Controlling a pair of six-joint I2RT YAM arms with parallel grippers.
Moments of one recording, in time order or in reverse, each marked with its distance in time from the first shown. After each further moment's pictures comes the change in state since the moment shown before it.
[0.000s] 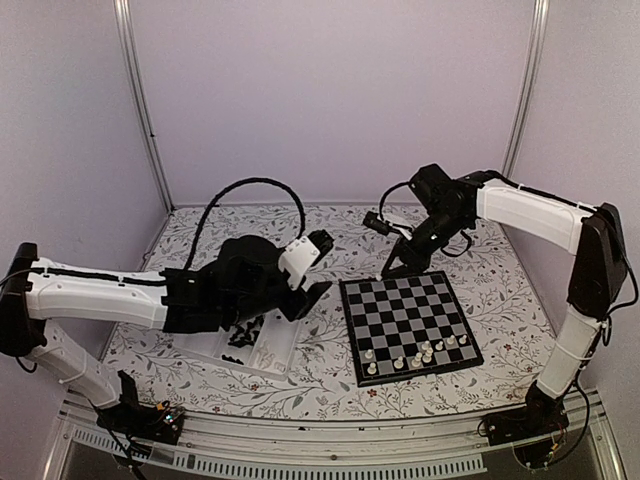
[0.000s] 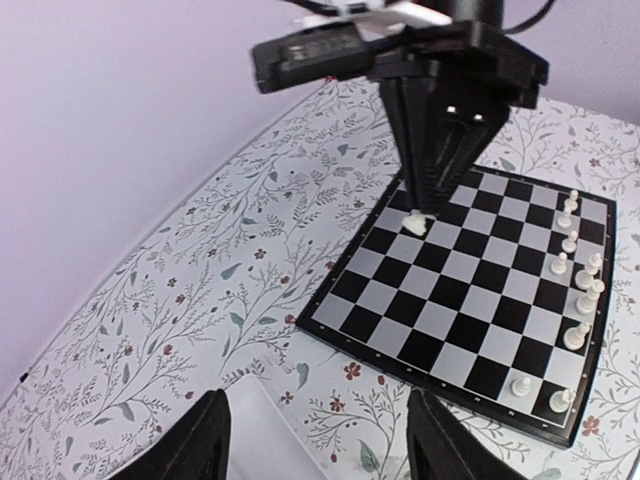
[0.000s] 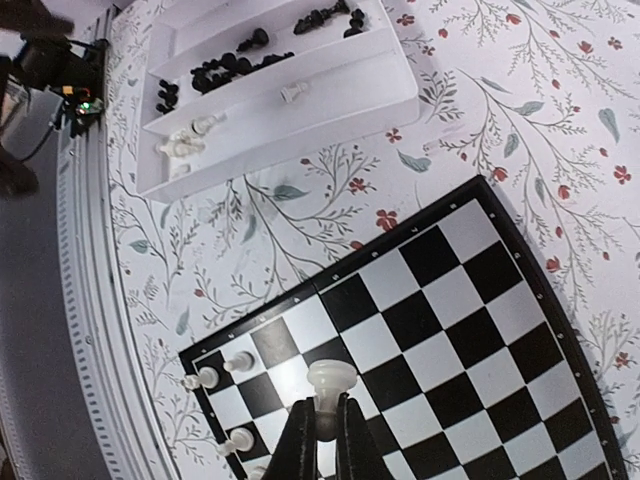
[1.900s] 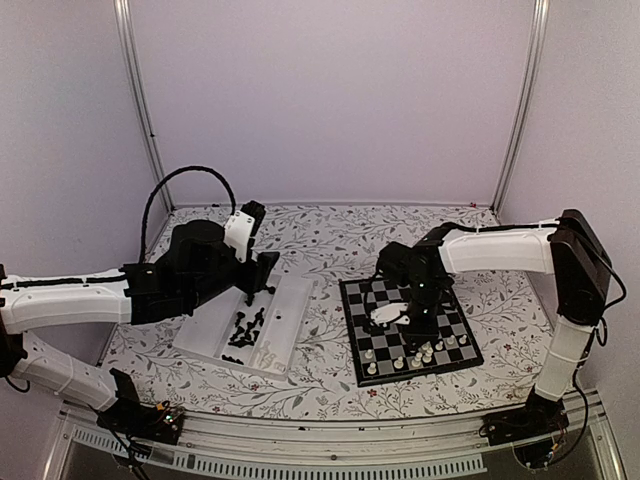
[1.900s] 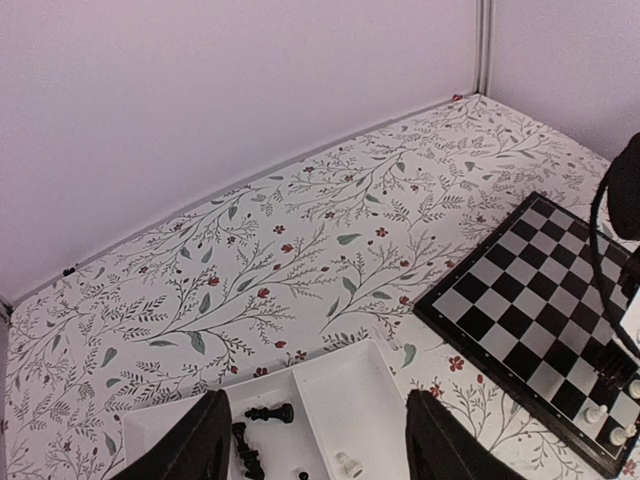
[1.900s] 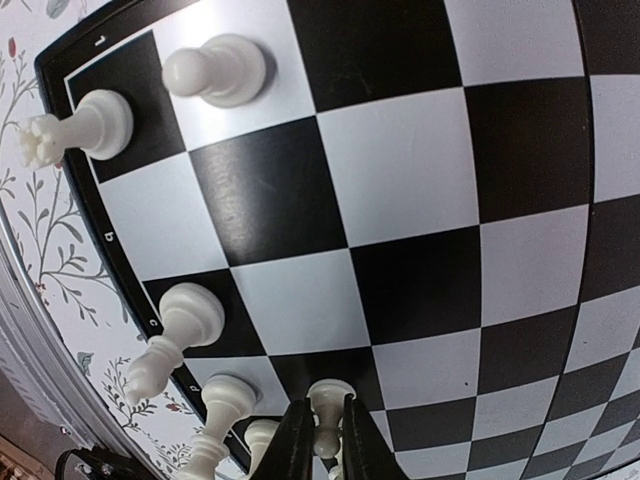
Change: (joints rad) left arm 0.217 -0.241 -0.161 -0.016 -0.043 -0.183; right arm 0.252 0.040 -0.261 -0.147 0.513 -0.220
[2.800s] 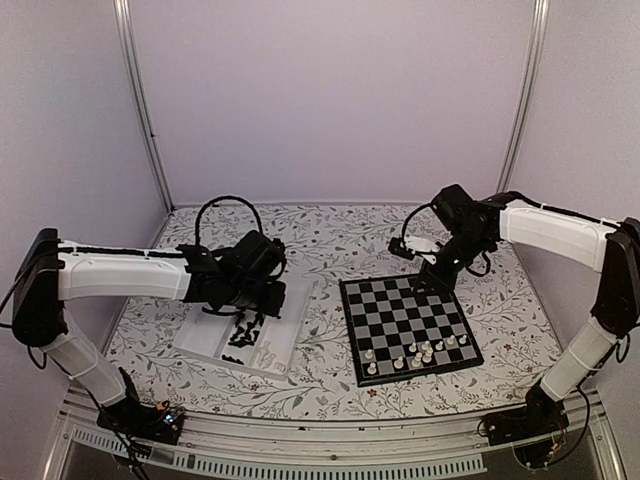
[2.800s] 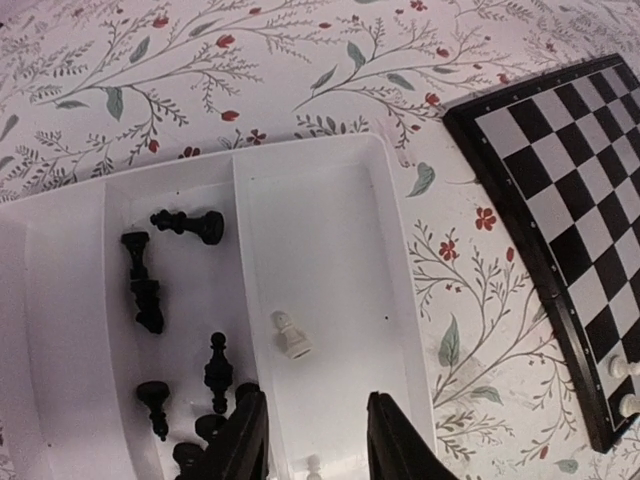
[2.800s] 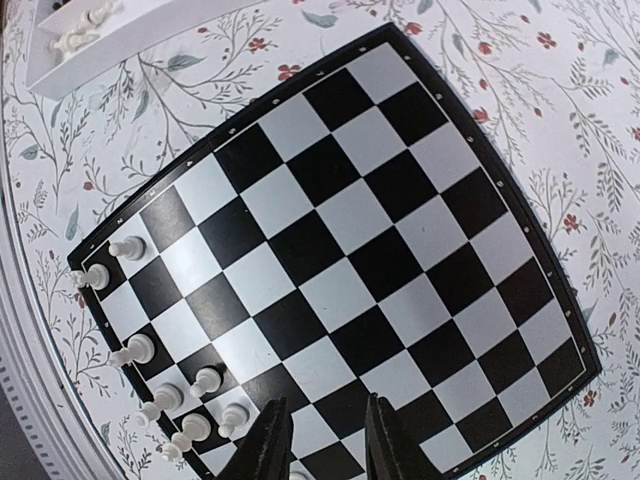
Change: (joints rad) left arm 0.012 0.340 0.221 -0.469 0.116 -0.448; right arm -0.269 -0.219 -0.004 0.192 -0.223 0.111
